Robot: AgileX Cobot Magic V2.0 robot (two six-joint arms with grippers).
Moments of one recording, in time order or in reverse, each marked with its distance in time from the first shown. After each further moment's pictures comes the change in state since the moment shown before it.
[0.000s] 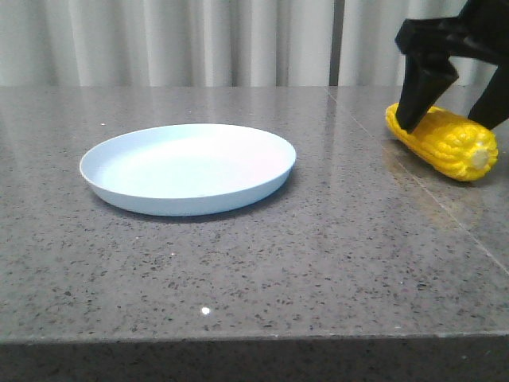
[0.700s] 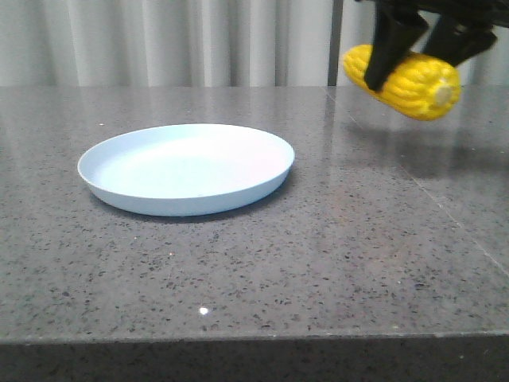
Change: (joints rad) left arm 0.000 0.000 0.000 0.000 0.000 0.000; right arm 0.141 0.037 -0.233 0.003 0.172 0.066
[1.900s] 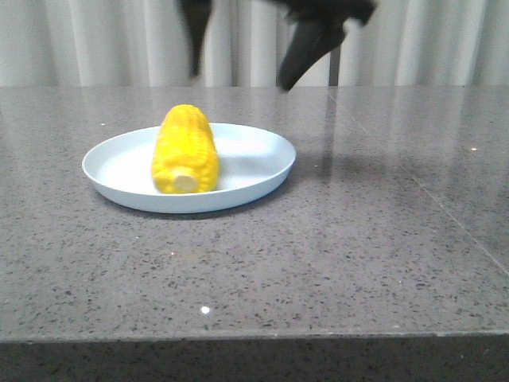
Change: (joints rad) left arm 0.000 0.000 0.000 0.000 0.000 0.000; right arm 0.297 0.115 -0.215 -0.220 0.051 0.461
